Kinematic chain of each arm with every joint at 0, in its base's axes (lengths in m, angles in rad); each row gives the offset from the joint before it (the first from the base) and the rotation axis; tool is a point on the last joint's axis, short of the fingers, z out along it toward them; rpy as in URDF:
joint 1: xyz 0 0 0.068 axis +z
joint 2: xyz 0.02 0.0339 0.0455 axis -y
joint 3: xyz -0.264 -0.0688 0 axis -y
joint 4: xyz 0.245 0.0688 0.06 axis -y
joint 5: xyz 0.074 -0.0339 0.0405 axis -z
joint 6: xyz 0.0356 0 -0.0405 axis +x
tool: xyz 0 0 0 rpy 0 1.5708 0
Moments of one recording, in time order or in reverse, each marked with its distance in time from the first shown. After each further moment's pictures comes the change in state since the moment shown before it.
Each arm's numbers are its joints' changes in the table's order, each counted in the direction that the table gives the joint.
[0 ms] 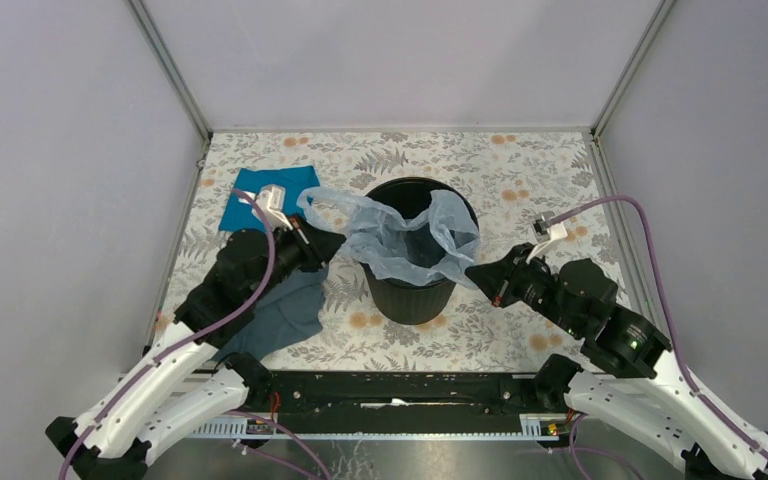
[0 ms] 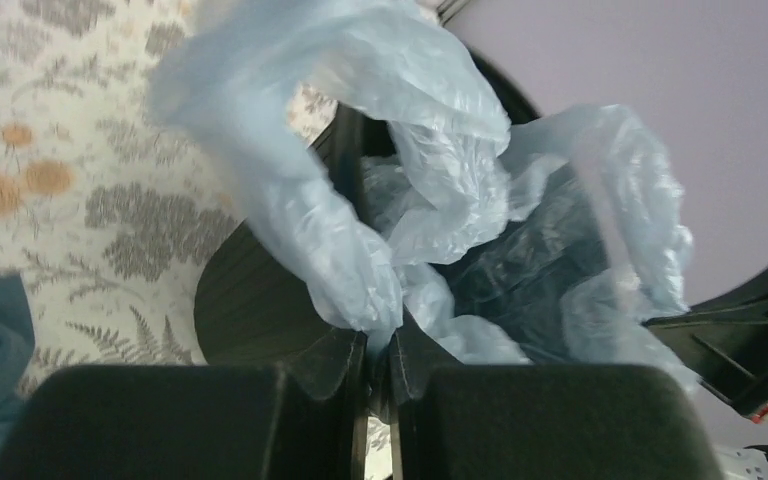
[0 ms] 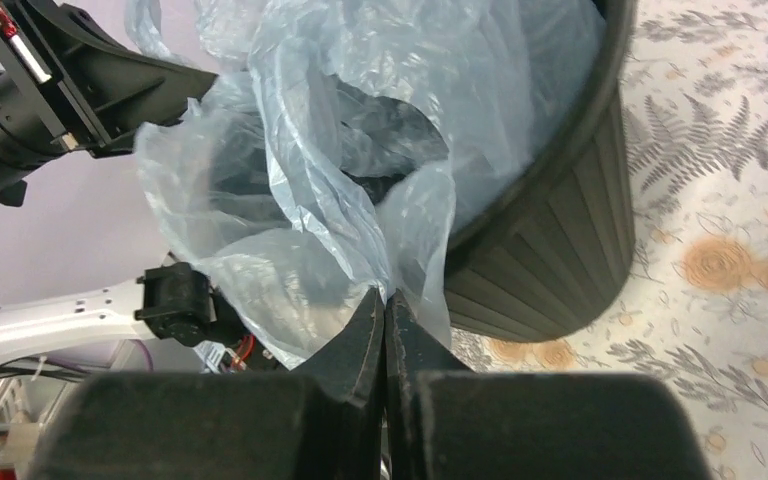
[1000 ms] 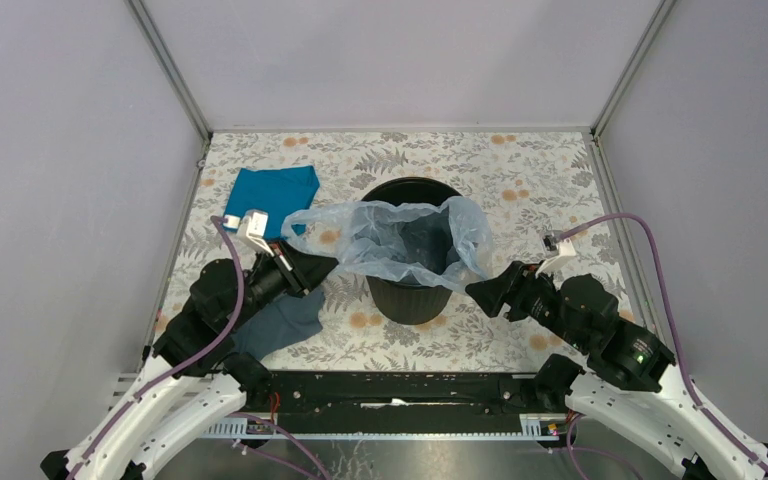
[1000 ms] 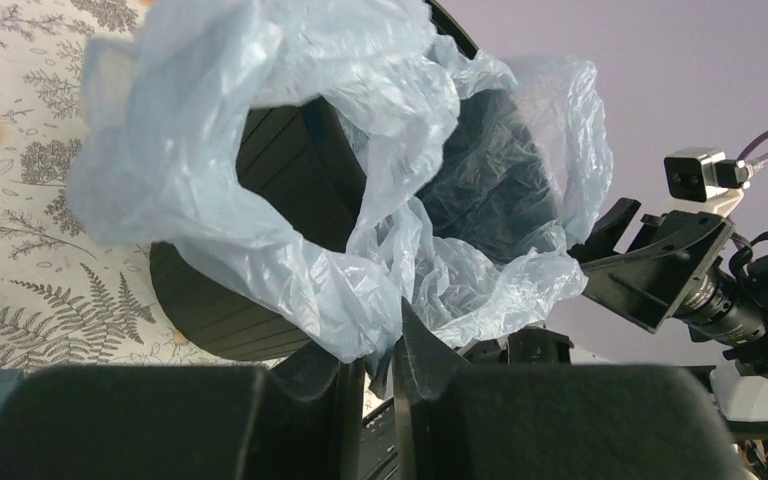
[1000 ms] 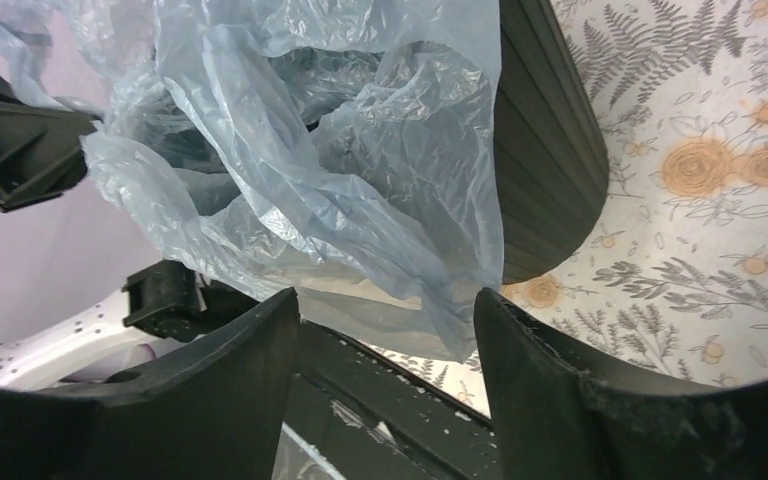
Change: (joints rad) left arm 0.000 0.218 -0.106 -0.059 0.101 -0.048; right arm 0.000 0.139 -0.098 -0.139 0.064 0.109
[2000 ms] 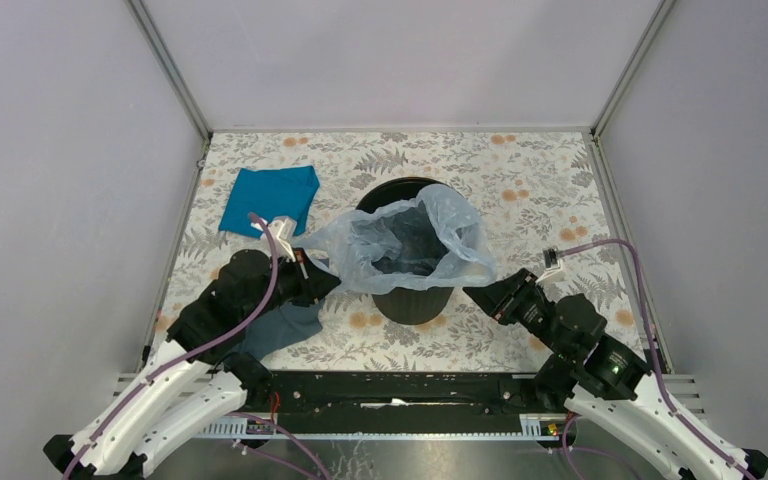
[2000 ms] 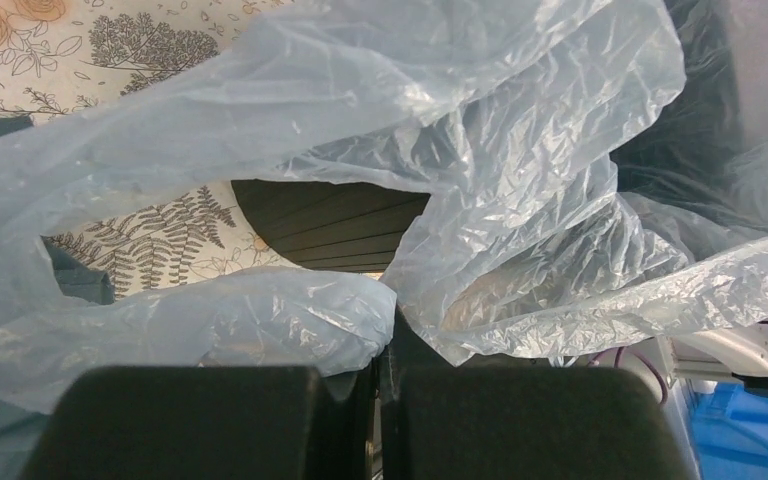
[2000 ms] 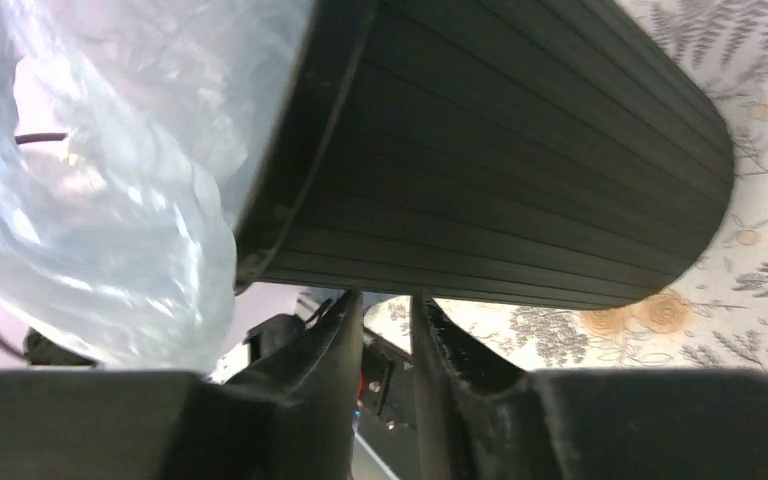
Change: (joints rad) left arm 0.000 -0.099 -0.006 -0.177 0.038 0.098; right arm 0.000 0.177 -0.290 0.257 0.020 0.355
